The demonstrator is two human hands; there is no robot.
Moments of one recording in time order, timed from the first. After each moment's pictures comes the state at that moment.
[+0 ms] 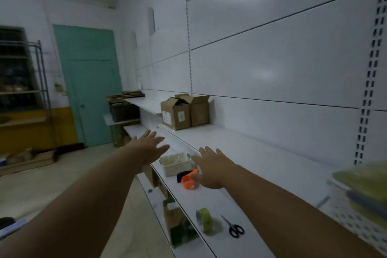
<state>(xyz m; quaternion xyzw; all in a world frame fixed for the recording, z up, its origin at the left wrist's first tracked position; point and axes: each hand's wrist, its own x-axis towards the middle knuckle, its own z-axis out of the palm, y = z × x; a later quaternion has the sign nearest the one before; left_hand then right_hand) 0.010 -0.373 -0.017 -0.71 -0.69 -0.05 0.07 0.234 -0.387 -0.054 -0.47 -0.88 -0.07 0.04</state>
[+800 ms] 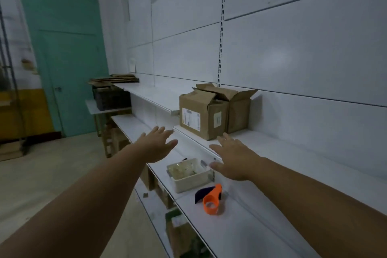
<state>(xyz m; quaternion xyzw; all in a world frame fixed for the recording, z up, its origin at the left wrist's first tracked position) -0.185 -0.081 -0.049 -0.76 -0.64 -0.10 0.02 0.063 -0.103 -0.060 -0.52 -0.85 -0.08 0.02</state>
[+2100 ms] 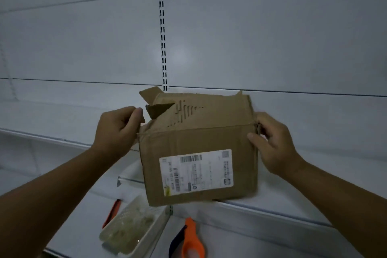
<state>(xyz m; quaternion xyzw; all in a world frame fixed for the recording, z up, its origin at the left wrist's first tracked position) -0.199 0.201 -0.015 -0.79 -0.21 -0.55 -0.13 0.051 0.015 -0.031 -0.53 -0.64 -0.16 0.53</state>
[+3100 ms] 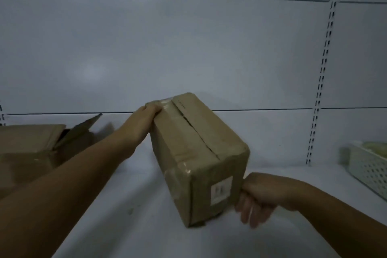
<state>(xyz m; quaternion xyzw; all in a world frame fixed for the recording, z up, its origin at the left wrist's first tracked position) 0.138 0.063 0.034 -0.77 -0.19 -0.32 -0.52 0.261 -0.184 -0.037 -0.85 -0.29 0.35 0.28</state>
